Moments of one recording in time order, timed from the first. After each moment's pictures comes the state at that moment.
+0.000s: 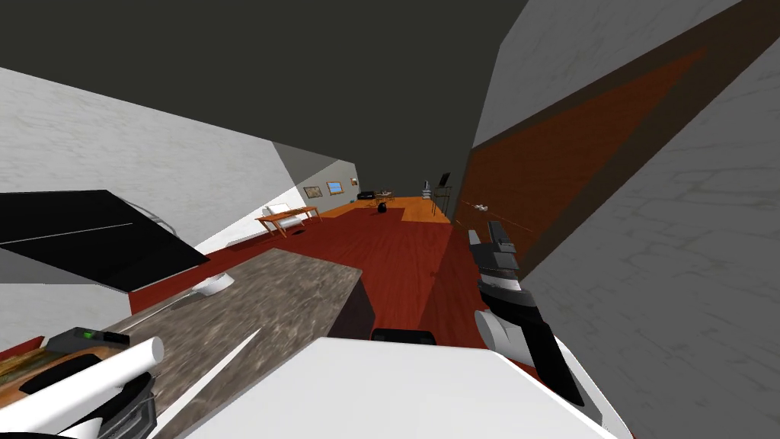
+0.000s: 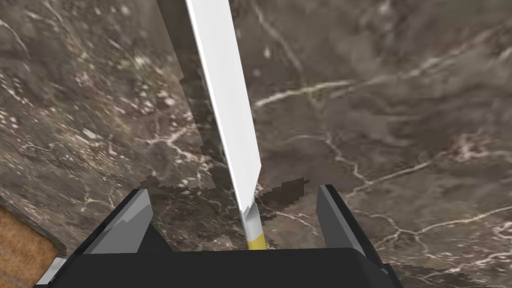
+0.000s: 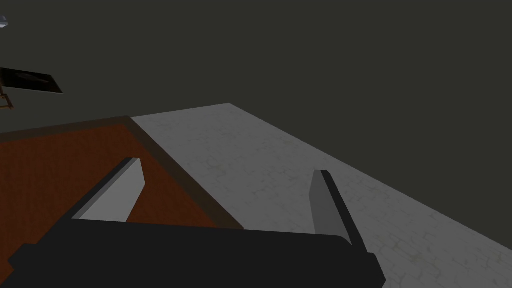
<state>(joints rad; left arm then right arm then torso) 0.26 0.55 1.13 -1.48 0.16 1.63 0.09 0.48 -0.01 -0.07 -2.32 0.02 -0.46 -0.01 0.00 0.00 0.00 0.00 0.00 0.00</state>
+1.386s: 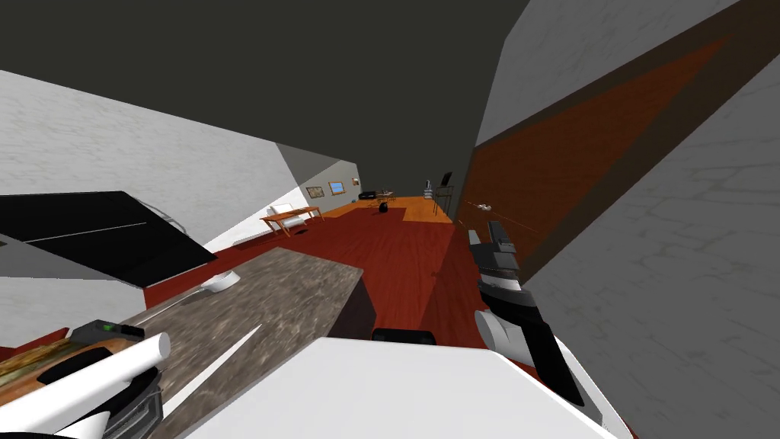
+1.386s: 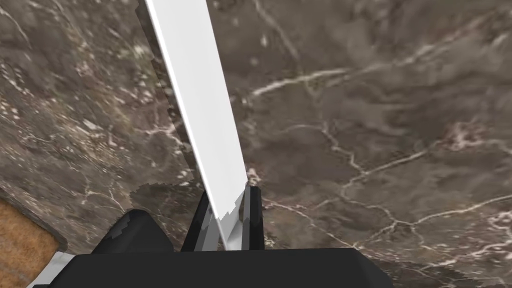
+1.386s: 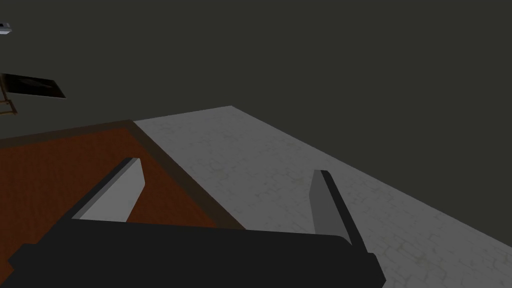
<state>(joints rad) 0.26 0.55 1.11 -1.49 0.16 1.63 0.11 0.48 -0.01 -0.07 -2.32 0.02 -0.46 -0.01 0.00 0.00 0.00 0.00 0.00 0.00</state>
